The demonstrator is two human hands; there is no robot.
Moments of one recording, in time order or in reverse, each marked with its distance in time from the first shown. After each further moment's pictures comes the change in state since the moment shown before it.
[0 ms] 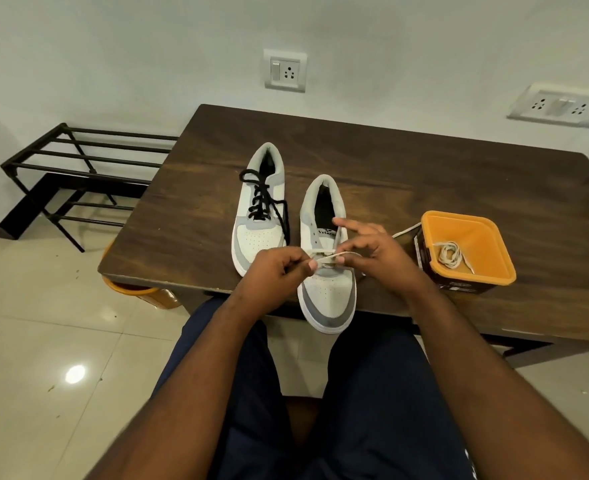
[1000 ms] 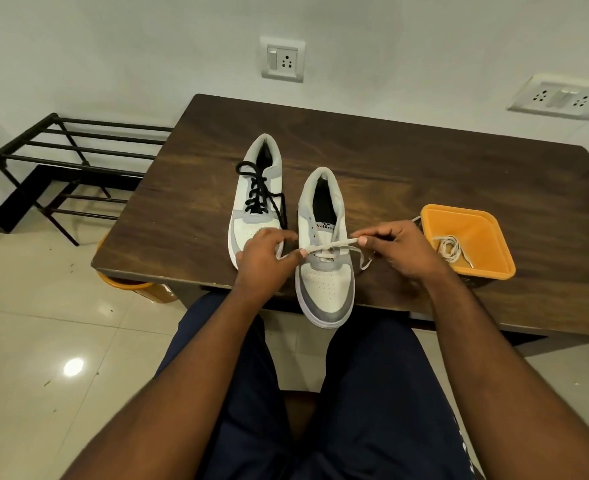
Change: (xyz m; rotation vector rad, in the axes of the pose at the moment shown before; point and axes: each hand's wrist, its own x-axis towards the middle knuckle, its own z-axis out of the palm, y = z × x) left_hand 0.016 -0.022 0.009 0.098 0.243 -0.199; right_hand -0.008 0.004 -0.022 0.336 0.091 0.295
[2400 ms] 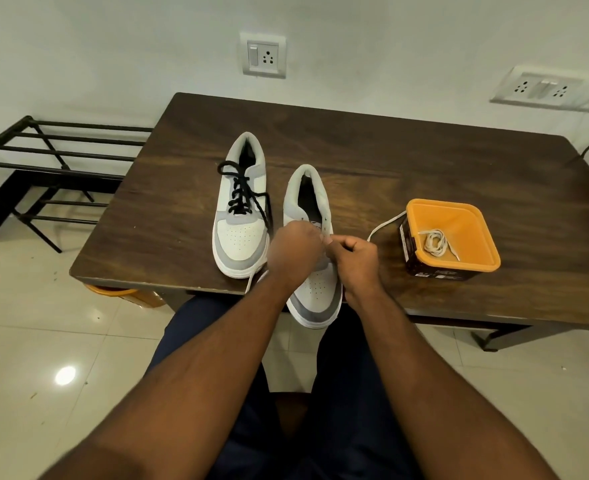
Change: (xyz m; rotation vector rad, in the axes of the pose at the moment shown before) left_hand 0.034 0.031 0.064 0.054 -0.040 -0.037; right_hand 0.011 0.027 0.076 0.381 0.457 0.175
